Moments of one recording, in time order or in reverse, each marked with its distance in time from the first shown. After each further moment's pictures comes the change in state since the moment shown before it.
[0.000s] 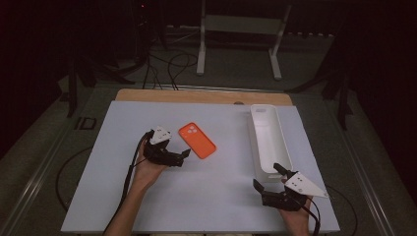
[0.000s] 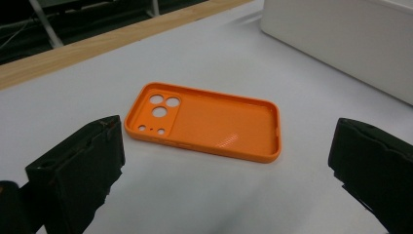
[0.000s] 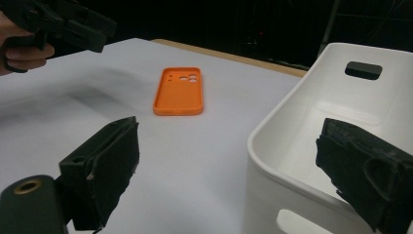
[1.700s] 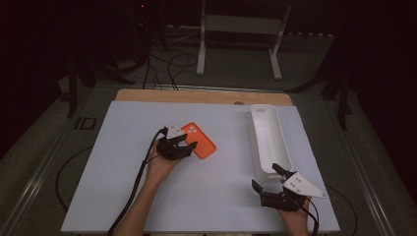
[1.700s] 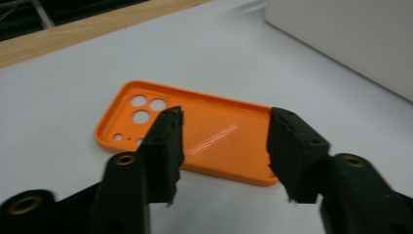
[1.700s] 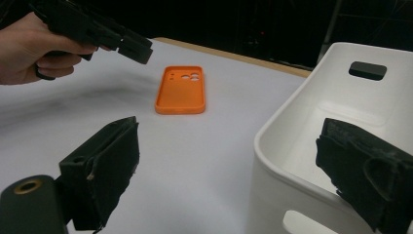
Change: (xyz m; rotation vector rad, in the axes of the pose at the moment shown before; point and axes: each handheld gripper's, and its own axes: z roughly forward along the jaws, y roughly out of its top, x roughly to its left) left arm -0.010 0.007 0.042 0.062 -0.007 -0.033; right arm 0.002 -0.001 0.002 0.002 0.005 -0.013
